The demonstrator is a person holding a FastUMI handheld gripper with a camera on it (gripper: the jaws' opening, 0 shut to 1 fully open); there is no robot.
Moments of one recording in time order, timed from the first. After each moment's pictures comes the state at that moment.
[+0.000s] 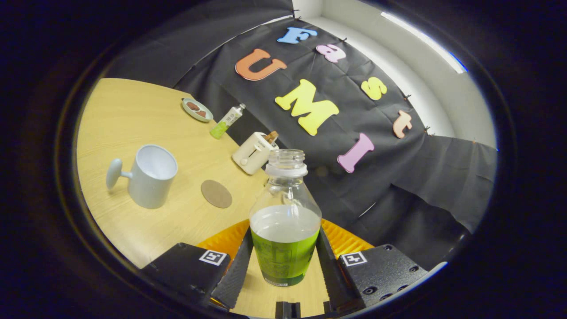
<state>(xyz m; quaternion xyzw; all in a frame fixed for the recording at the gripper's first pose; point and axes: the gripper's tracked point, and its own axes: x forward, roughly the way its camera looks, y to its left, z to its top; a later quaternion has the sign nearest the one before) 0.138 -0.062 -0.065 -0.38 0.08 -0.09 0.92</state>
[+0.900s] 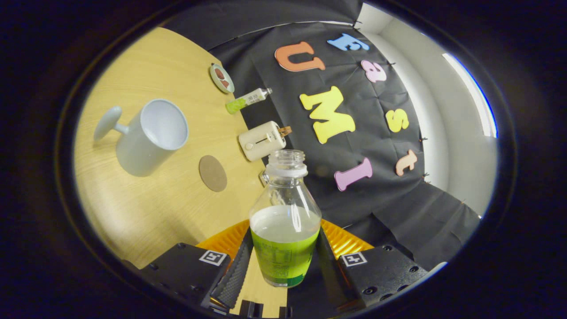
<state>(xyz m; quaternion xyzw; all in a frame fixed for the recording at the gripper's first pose) 0.150 -0.041 -0.067 -0.54 0.09 -0.13 0.83</state>
